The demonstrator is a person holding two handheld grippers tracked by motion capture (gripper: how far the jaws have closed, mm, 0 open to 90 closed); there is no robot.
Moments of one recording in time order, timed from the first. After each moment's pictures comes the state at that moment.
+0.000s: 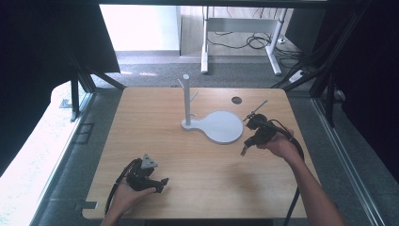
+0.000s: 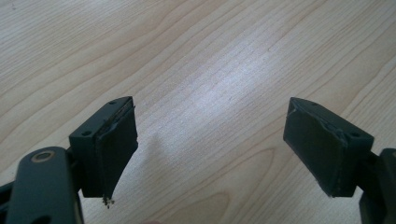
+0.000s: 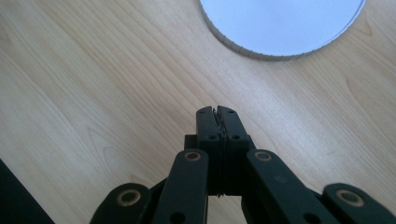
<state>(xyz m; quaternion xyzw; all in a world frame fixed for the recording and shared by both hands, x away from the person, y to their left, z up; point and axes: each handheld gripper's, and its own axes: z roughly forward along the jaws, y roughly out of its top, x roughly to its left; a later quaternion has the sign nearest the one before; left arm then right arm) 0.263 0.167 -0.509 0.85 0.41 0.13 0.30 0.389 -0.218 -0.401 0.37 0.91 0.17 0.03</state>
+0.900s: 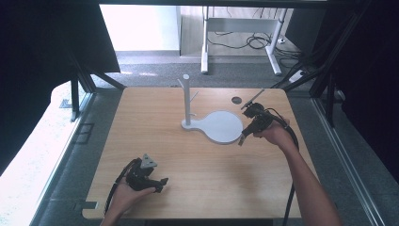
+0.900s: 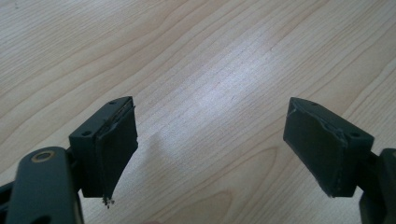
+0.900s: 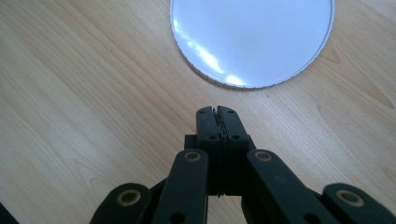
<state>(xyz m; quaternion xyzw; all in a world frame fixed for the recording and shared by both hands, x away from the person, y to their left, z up) 0.264 0.169 -0.509 0.85 0.41 0.13 0.30 0.424 -0.213 -0.393 0.39 0.90 0.17 0.04</state>
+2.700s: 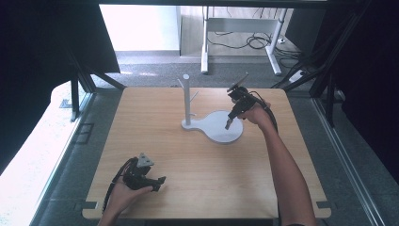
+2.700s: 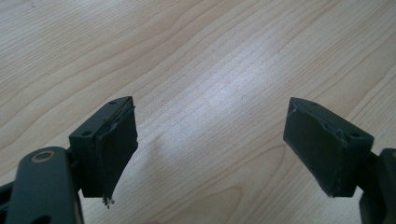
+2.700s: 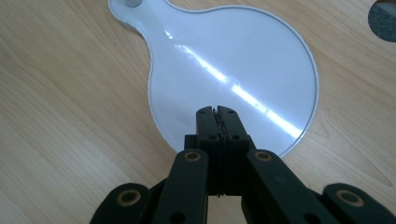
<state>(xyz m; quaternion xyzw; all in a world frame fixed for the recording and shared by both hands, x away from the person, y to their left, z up) 0.265 0.177 -0.507 0.85 0.42 0.13 0.30 0.502 -0.174 -0.403 0.41 0.89 0.18 0.02</state>
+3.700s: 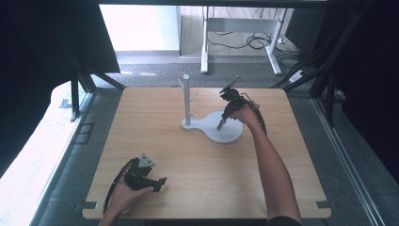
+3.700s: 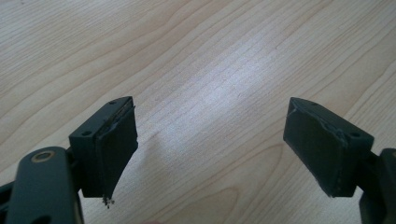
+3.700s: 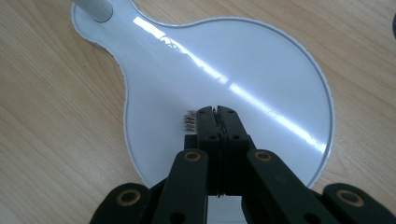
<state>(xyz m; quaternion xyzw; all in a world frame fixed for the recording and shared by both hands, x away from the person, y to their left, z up) 0.265 0.174 -0.510 0.85 0.41 0.12 0.30 0.530 -0.155 -0.442 0.43 0.88 0.17 0.02</state>
